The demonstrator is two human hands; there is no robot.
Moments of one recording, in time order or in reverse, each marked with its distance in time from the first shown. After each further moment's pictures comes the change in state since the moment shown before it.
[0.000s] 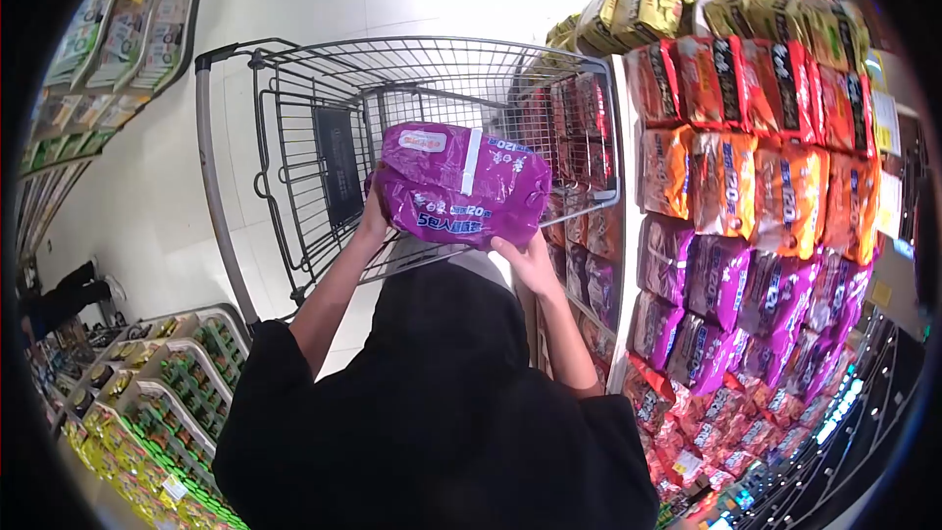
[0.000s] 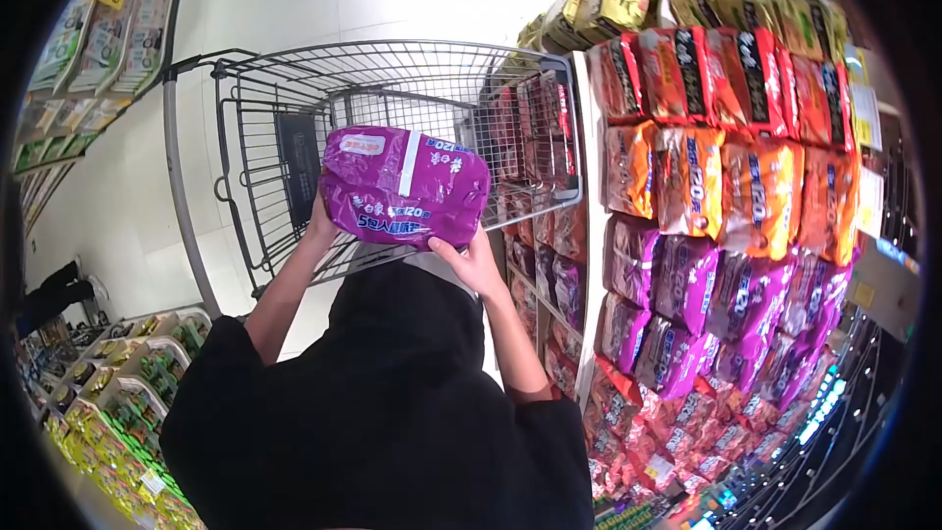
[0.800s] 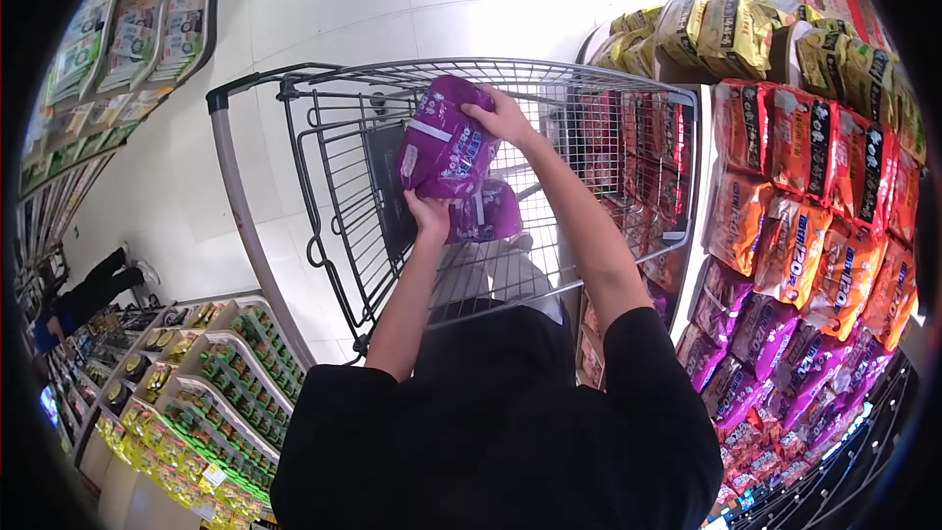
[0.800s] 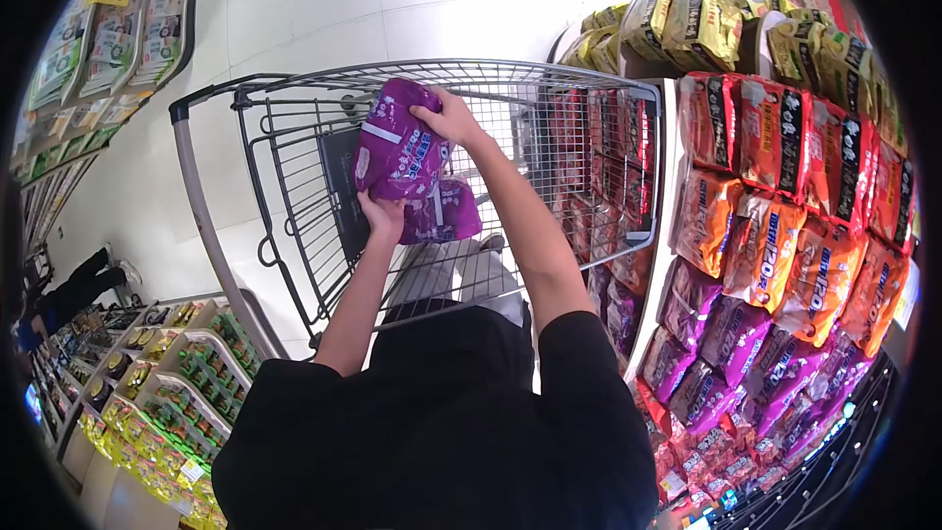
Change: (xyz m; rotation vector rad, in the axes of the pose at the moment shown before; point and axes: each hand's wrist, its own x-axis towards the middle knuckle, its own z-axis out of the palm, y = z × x) left_hand 0.133 -0.057 -0.065 -0.631 0.575 -0.050; right_hand 0.360 0.089 0.122 -0.275 -0.292 0.138
